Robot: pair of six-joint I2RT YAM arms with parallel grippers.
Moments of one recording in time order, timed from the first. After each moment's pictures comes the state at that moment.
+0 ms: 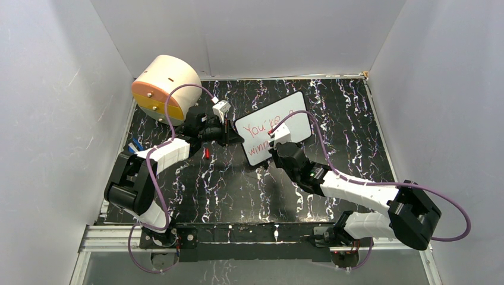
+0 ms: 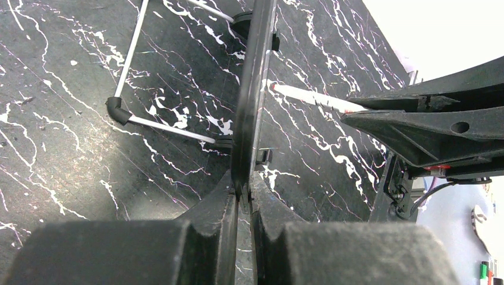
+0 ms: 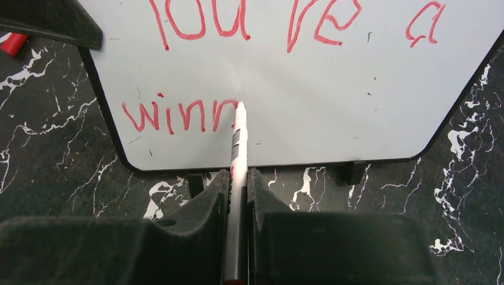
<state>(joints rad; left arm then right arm) -0.37 1.59 0.86 0.22 0.75 -0.28 0.94 1.21 0.64 0.11 0.48 0.09</state>
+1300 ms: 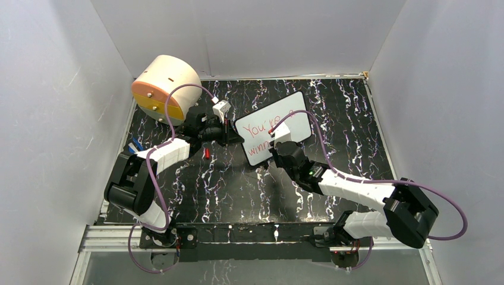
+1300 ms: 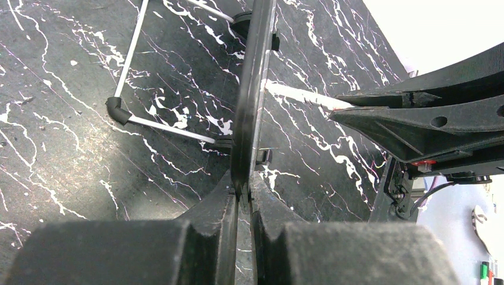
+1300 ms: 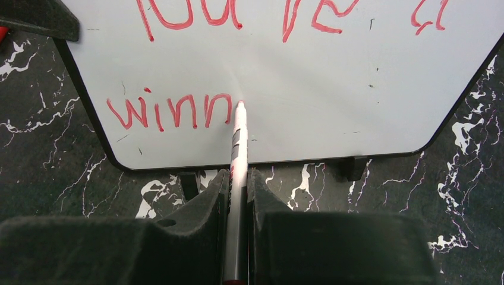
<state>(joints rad) -0.37 1.59 0.86 0.21 0.75 -0.28 0.92 1.24 0.64 0.12 0.47 0.10</state>
